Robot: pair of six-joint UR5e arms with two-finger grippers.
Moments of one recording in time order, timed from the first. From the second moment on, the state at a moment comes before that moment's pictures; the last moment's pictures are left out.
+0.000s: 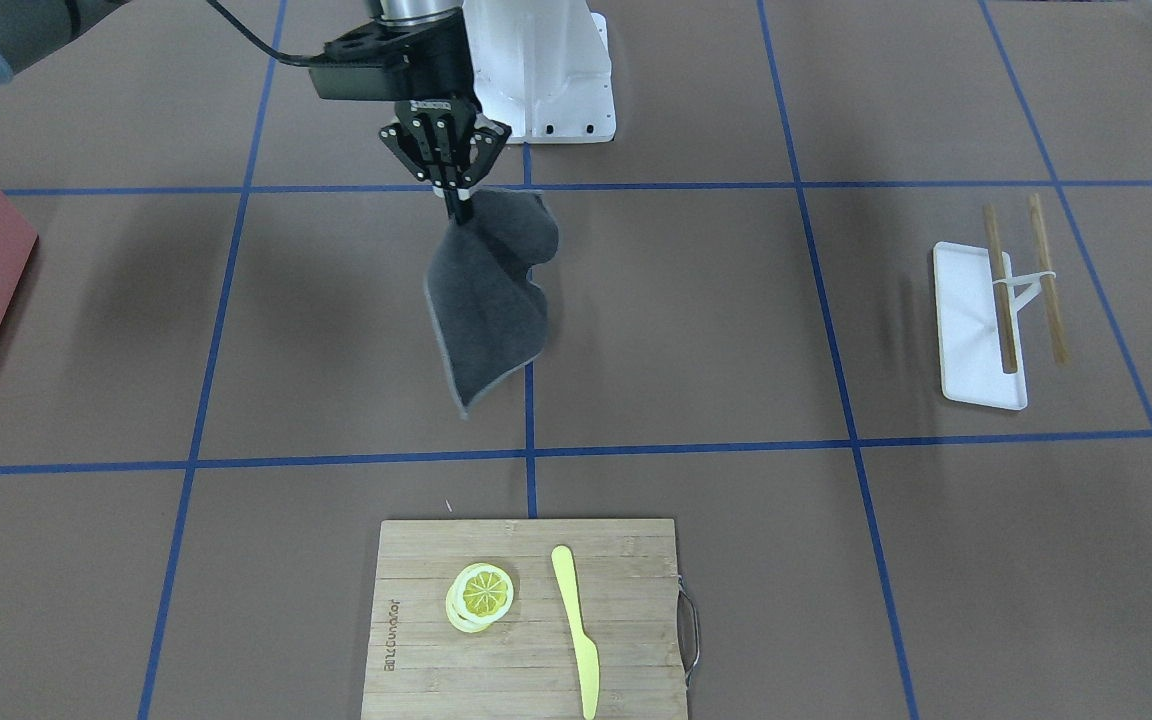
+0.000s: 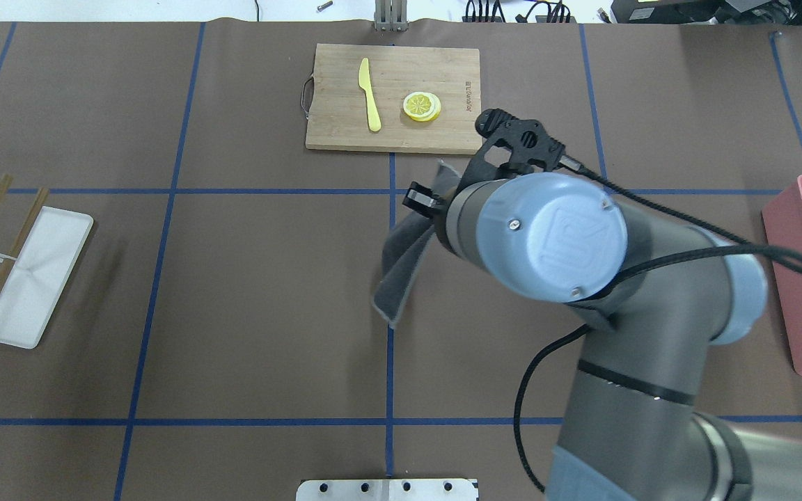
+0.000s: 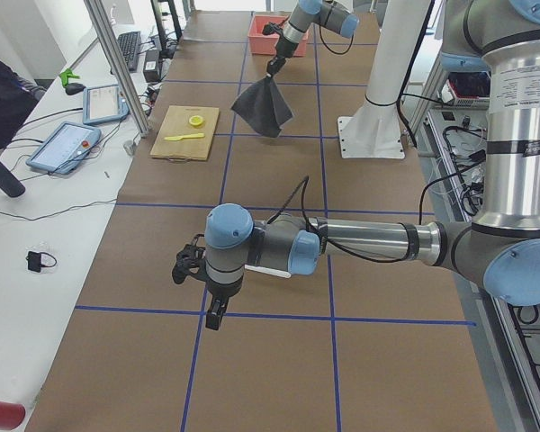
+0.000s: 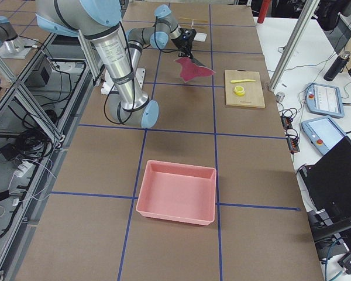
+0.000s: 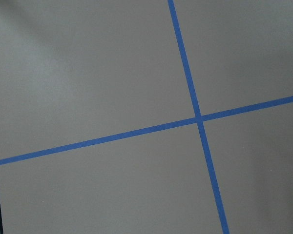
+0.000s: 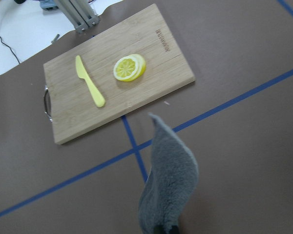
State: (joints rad) left arm -1.62 -1.52 -1.67 -1.69 -2.26 0.08; right arm 0.48 -0.93 2.15 -1.86 1.50 1.65
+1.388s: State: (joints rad) left arm -1.62 -1.51 -1.68 -1.67 -2.30 0.03; right arm 1.12 -1.66 2.71 -2.25 2.00 0.48
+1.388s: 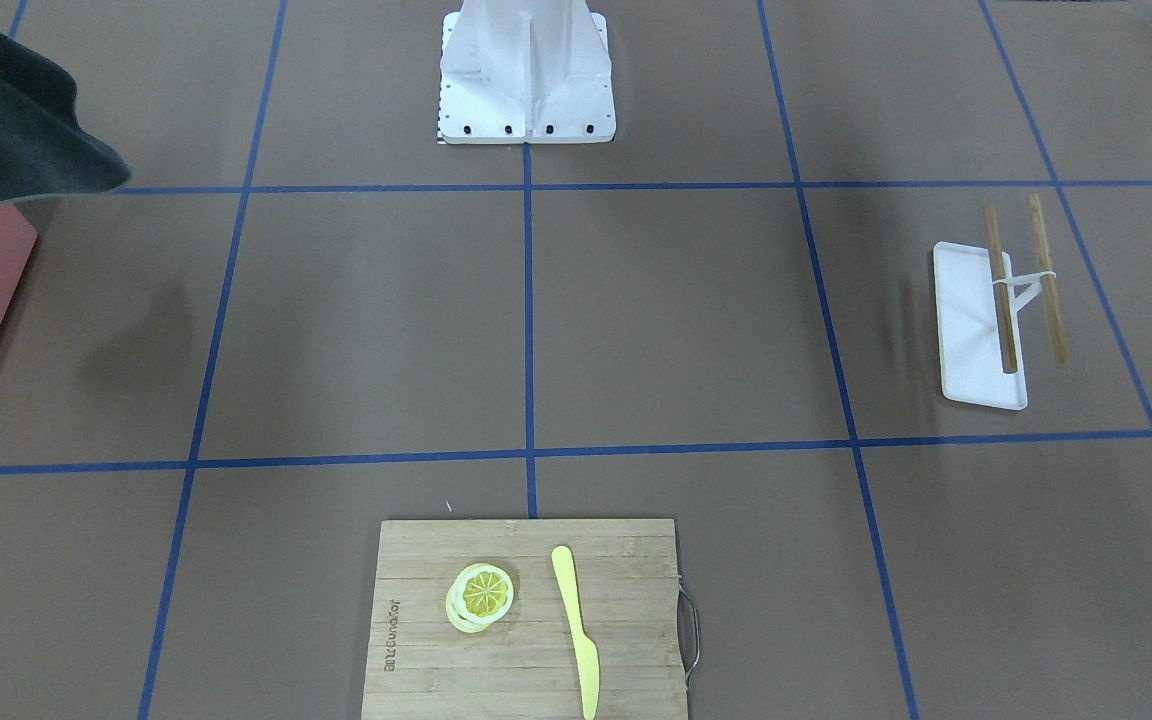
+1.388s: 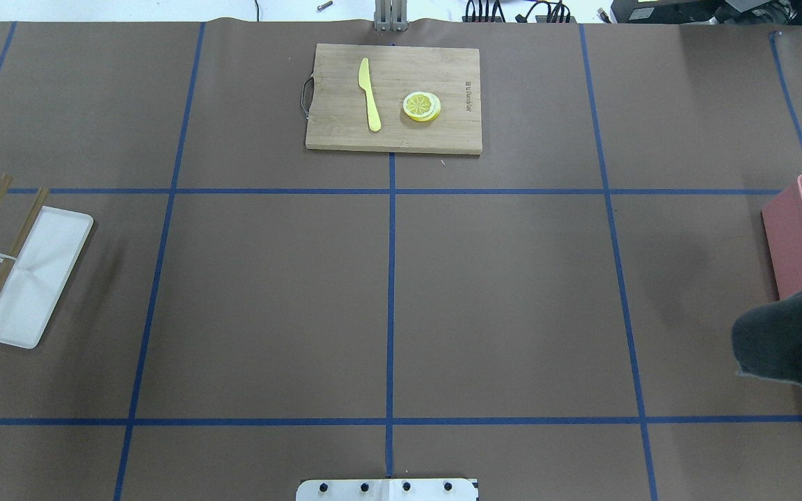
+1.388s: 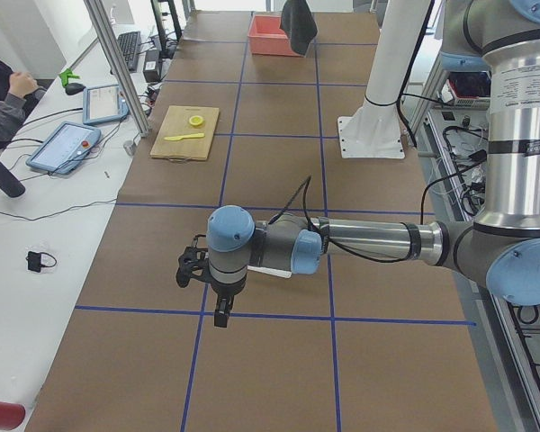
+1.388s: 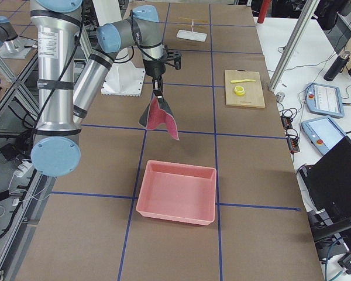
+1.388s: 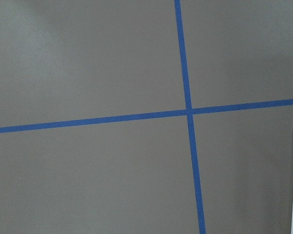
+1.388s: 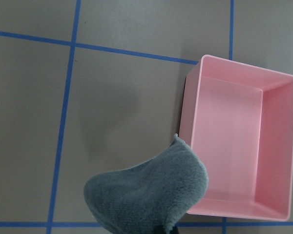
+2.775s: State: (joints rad) left arm -1.62 -1.51 -1.68 -1.67 -2.30 0.03; right arm 1.62 -2.00 2.14 -1.67 2.24 -0.19
